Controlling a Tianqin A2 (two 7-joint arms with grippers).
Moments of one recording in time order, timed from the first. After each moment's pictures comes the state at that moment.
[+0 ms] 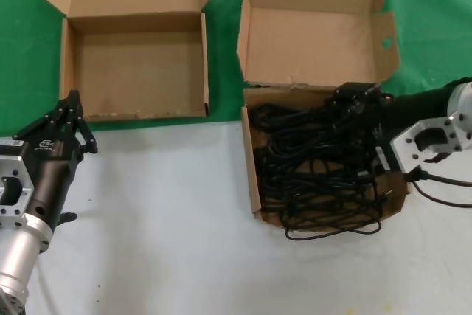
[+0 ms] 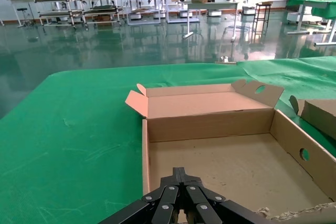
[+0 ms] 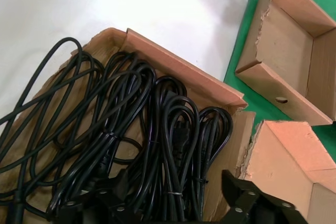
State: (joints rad) left arm -0.02 -0.31 1.61 -1.60 -1.79 0.02 -0.01; right arm 0.86 0.70 -2.14 1.51 1.14 -1.03 -0.31
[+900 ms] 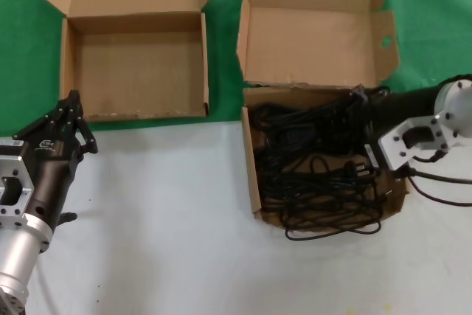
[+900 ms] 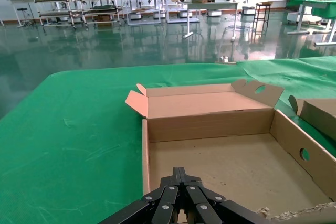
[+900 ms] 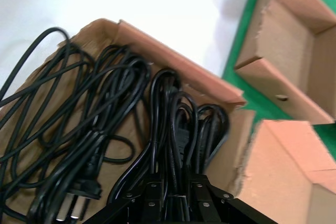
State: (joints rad) left arm -0.02 -0.31 1.61 -1.60 -1.79 0.02 -0.01; right arm 0.87 0.66 -2.15 1.47 1.10 -1.01 -0.32
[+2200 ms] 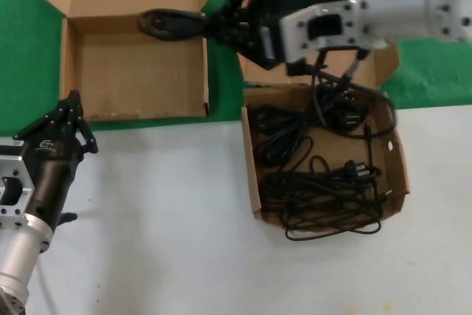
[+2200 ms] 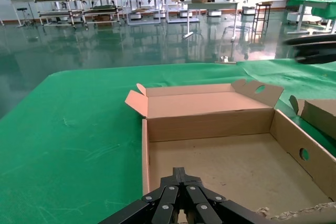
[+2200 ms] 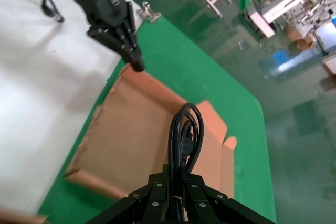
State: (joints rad) left arm -0.02 -0.31 1.61 -1.60 -1.79 0.02 -0.01; right arm 1.11 0.41 -2.16 1.49 1.13 -1.01 -0.10
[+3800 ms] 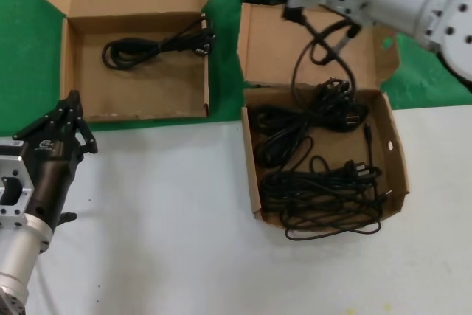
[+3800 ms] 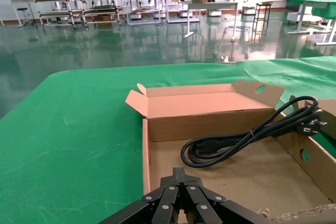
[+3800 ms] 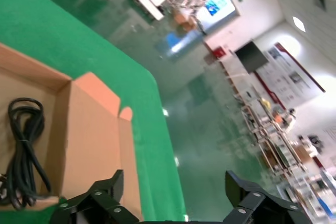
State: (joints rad) left arm -0.02 -0.31 1.61 -1.60 -1.79 0.02 -0.01; right arm 0.99 0.30 -2.02 1.33 1.20 -0.54 -0.28
